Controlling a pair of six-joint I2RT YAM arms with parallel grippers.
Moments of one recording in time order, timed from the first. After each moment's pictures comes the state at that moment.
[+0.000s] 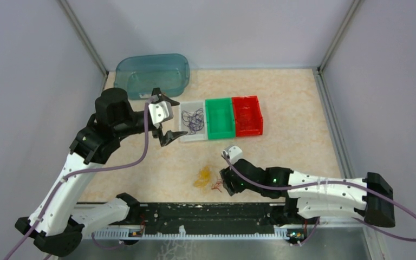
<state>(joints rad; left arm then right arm) -0.57 0.99 1.33 -0.62 0.58 0.54 1.26 0.92 0.58 -0.46 0.30 0.52</state>
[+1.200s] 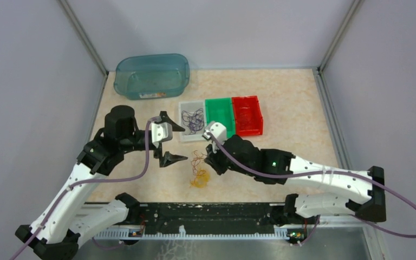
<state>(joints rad) -0.57 0.87 1.08 -0.61 0.76 0.51 1.26 1.04 1.00 -0.45 0.25 0.30</state>
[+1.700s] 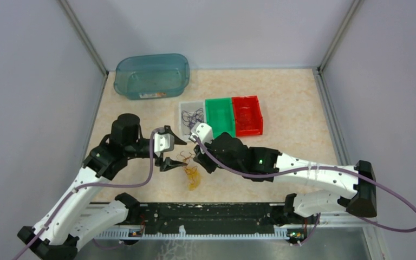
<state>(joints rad) -0.57 0.82 0.93 -0.59 0.83 0.57 1.26 1.18 1.05 -0.32 0.18 0.16</state>
